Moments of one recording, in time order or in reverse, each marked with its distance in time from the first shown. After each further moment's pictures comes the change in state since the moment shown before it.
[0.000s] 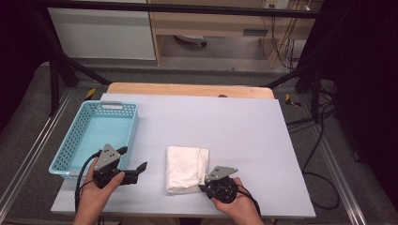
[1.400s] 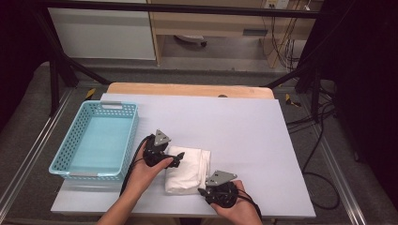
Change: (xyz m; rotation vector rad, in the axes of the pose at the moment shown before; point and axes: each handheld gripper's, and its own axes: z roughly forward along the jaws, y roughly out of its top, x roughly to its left) left arm -0.034 0.028 0.130 0.188 -0.026 -0.005; right arm 0.008 -0.007 -0.002 -0.006 -0.051 -0.067
